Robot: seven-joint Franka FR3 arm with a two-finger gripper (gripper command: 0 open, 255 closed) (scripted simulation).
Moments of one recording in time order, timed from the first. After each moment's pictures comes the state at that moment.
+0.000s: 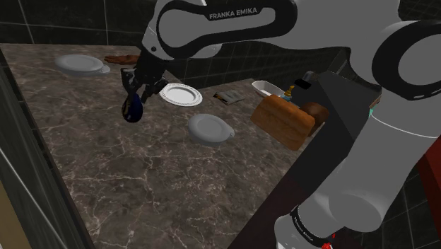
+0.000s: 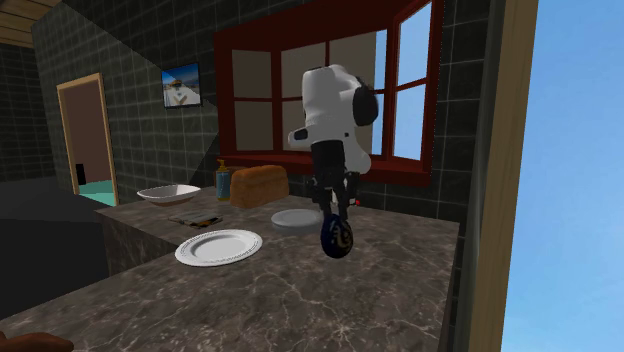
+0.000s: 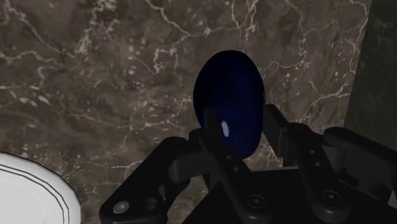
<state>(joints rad) 0.18 0.22 0.39 -1.83 0.11 2.29 0.44</state>
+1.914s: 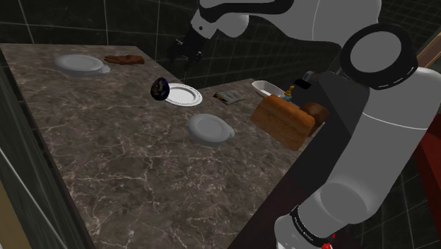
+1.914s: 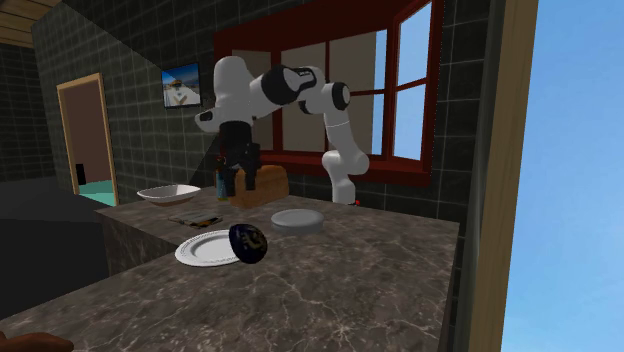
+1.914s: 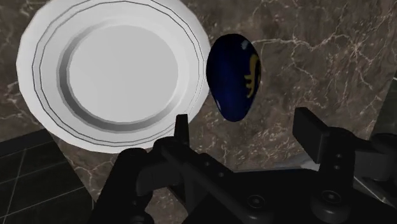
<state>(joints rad) -0.07 0.31 0.29 -1.59 0.25 2.12 0.04</state>
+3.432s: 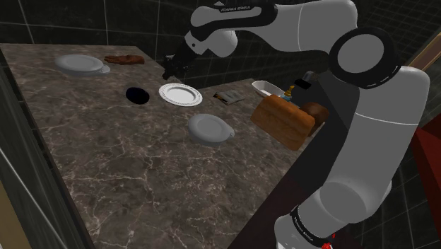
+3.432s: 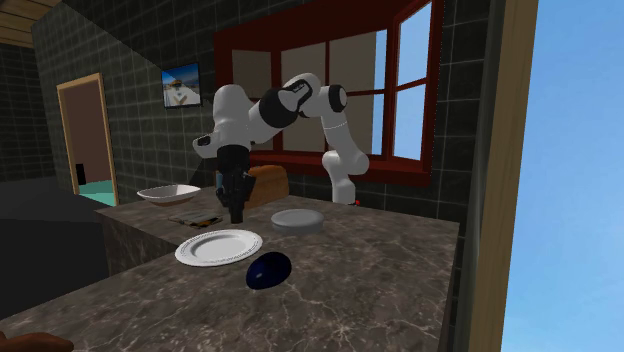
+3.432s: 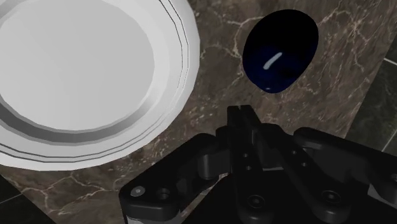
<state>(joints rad) -0.09 0.39 0.33 -1.66 0.39 2.37 -0.09</state>
